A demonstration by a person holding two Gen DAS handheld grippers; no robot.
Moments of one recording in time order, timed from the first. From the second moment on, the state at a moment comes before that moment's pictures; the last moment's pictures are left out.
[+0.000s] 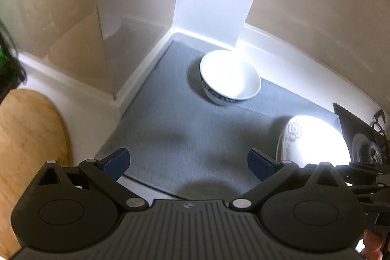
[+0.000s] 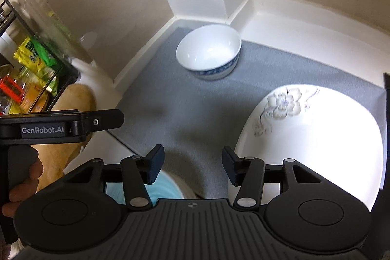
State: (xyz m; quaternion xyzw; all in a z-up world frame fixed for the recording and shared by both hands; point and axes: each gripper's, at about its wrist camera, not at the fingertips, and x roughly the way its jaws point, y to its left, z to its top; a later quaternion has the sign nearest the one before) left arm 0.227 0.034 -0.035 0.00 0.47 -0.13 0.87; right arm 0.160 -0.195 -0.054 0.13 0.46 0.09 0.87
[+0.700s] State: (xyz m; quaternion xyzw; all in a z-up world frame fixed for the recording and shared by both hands) left arm 0.321 -0.003 -0.075 -0.04 0.49 -0.10 0.86; right arm 0.254 -0.235 -0.071 0.16 0.43 0.02 0.89
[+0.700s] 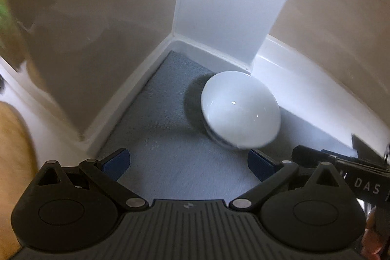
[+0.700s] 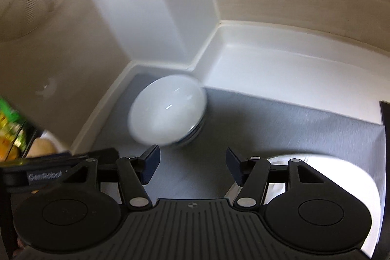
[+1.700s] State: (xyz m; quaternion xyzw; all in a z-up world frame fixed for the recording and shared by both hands) left arm 0.402 -0.022 -0.130 -0.12 0.54 -0.07 0.83; right arm 0.340 -0.237 -0.138 0.15 0.45 0.04 0.88
